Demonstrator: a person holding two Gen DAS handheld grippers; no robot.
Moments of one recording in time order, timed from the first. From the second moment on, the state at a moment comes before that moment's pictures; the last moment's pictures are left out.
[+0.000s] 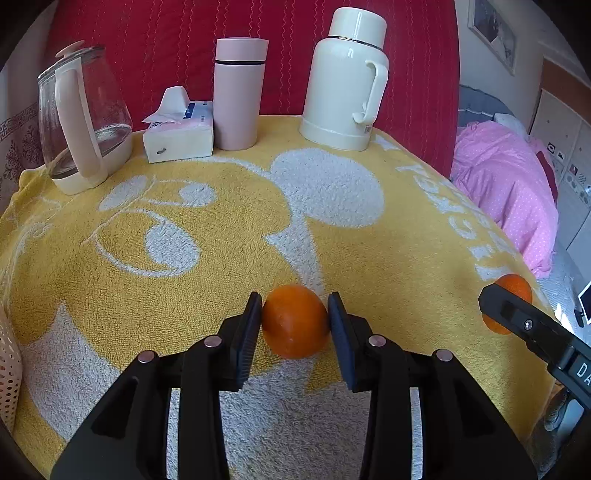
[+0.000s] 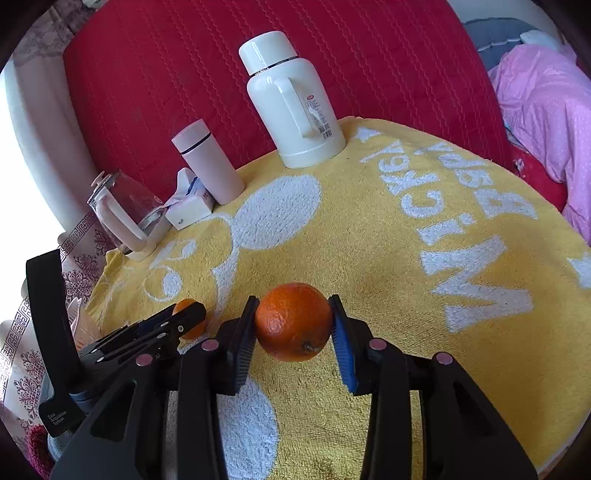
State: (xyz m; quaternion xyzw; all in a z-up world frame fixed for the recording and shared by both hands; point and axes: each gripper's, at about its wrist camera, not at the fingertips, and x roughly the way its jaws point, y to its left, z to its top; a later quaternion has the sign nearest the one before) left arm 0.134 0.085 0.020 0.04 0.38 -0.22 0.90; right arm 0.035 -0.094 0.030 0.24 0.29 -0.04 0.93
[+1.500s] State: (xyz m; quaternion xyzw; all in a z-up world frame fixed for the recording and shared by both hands) left arm 0.065 0.247 0.089 0.03 0.24 -0.04 0.97; right arm 0.055 -0.022 0.056 0.12 0.29 0.02 0.95
